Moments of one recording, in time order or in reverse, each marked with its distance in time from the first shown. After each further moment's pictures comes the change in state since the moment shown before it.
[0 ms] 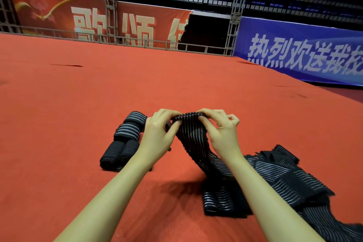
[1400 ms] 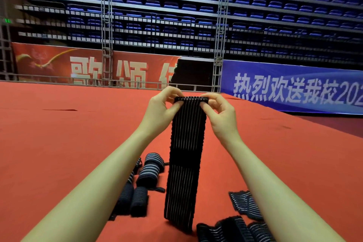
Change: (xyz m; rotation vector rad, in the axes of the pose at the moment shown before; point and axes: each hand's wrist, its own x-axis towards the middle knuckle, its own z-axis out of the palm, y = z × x) left_hand 0.131 0.091 -0.056 -0.180 0.027 0.214; right_hand 0.108 -0.067 -0.057 0.402 0.079 -0.007
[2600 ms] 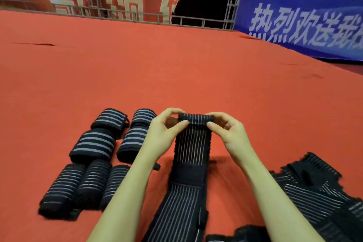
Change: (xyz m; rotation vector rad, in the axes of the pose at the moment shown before) left_hand -0.096 -0.184 0.113 -0.345 -0.132 -0.675; right_hand -0.058 0.222 -0.005 0.075 -0.211 0.499
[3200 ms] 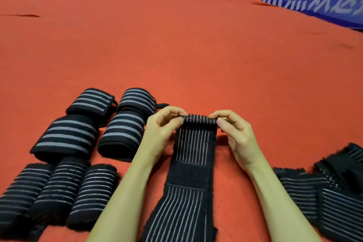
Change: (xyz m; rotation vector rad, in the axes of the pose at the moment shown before) left_hand 0.023 -0.086 0.020 -0.190 0.023 -0.105; right_hand 0.012 0.091 -0.001 0.167 -0.072 0.074
